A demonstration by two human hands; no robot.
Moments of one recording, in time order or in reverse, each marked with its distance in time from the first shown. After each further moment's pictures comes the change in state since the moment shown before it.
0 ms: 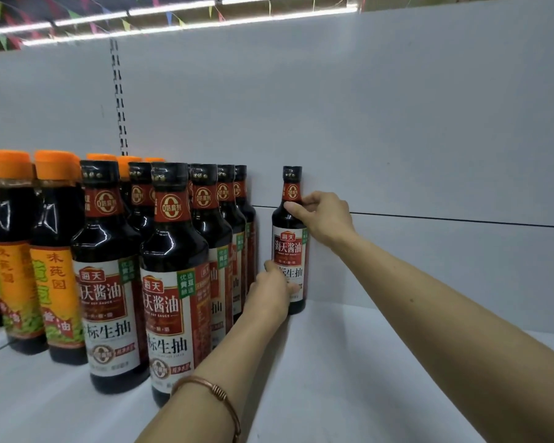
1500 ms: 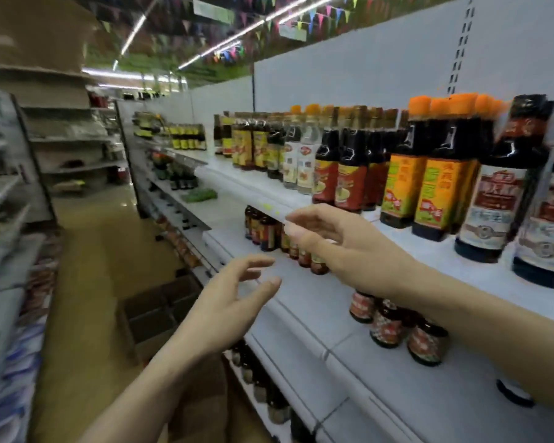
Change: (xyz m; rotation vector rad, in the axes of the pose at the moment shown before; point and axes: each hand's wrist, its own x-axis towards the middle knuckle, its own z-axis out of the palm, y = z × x) left_hand -0.439 -0.247 -0.310 -0.118 0.421 -0.217; right_hand -0.377 -0.260 0.165 0.369 -0.949 -0.552
